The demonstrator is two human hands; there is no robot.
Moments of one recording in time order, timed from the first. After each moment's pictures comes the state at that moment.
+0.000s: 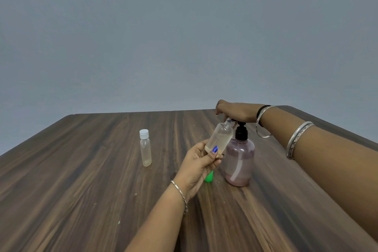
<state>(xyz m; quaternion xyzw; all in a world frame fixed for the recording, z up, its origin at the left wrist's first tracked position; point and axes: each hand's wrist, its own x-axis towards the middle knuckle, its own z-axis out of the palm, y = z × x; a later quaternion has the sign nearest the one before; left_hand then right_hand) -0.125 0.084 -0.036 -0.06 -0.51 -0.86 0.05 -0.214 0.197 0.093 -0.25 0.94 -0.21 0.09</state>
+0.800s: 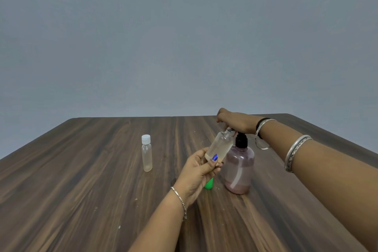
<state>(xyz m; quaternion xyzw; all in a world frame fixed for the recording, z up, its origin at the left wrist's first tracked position) -0.123 0.083 -0.038 -0.05 -0.51 -0.86 0.05 -0.218 0.197 0.084 -0.25 0.93 -0.24 0.08</state>
